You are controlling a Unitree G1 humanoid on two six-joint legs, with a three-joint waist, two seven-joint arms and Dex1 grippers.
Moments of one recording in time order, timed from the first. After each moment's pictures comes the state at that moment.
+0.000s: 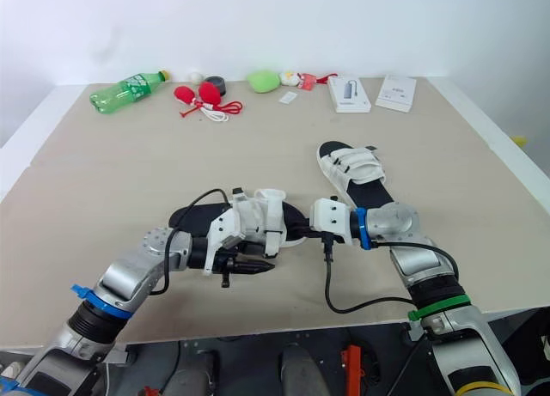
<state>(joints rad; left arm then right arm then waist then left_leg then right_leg) -0.45 0.39 -0.36 -0.09 -0.29 0.53 -1.03 -0.55 -0.66 0.25 0.27 0.08 -0.16 1.18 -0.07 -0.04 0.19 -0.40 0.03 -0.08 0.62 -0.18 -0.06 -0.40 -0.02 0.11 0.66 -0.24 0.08</state>
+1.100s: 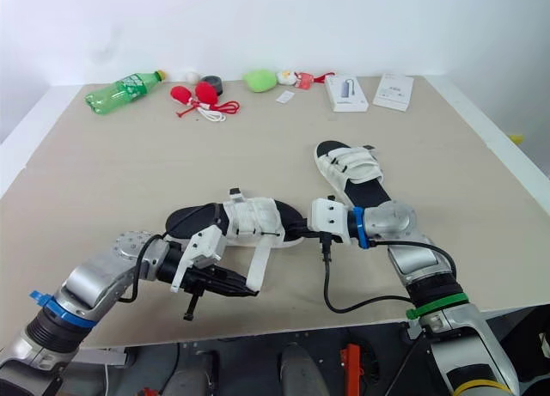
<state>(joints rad) -0.40 0.61 -0.36 -0.28 -0.41 0.59 -1.26 -0.56 -0.65 0.26 0.27 0.08 -0.16 1.19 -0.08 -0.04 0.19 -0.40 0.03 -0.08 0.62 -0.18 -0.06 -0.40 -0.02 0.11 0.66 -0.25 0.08</state>
